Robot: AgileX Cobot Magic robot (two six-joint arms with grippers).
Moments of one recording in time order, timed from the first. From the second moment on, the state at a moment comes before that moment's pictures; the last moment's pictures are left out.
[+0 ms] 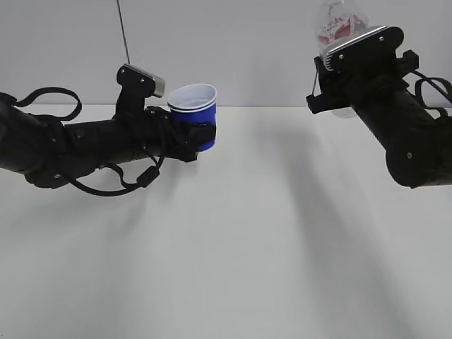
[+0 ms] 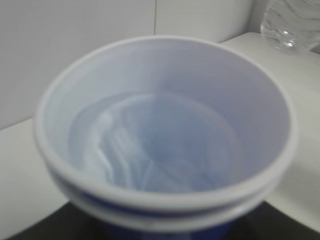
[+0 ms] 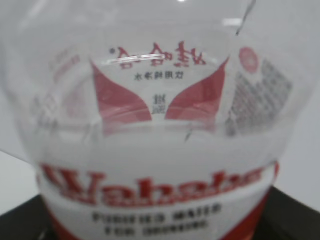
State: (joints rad) left arm -0.39 2.10 -1.07 0.65 -0.76 -0.50; right arm 0.25 1.93 -0.94 0.14 -0.97 -0.57
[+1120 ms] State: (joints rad) left arm -0.39 2.03 -0.77 -0.09 -1.01 -0.01; right arm 0.25 1.83 -0.71 0.20 -0.98 -0.39
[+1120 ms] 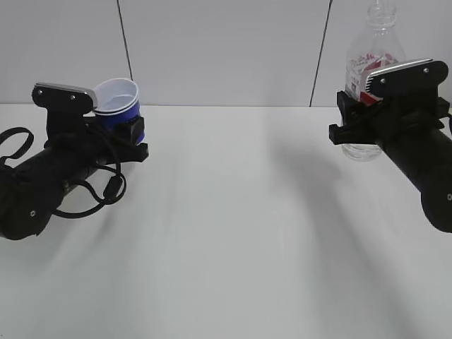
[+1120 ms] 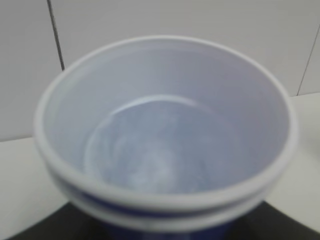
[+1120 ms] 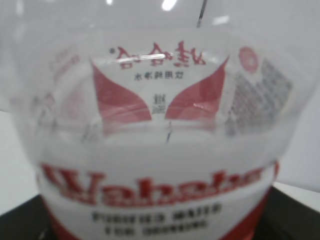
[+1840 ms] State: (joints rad) left arm -0.39 2.09 -0.76 -0.10 -0.99 -0.01; right arm 0.25 1.92 -0.67 0.19 -0.98 -0.35
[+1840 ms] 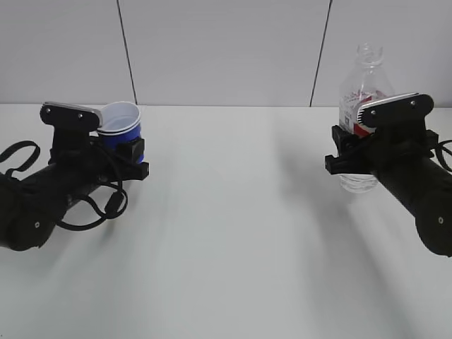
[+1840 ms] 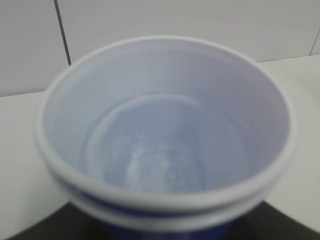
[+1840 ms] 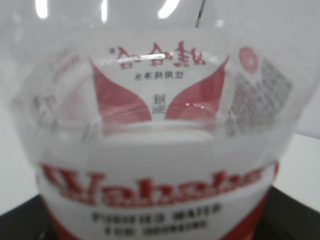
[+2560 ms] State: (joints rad) left arm -0.39 2.32 -0.81 -0.12 -1.14 -0.01; right arm 0.25 1.93 -0.67 0.15 -1.03 -0.34
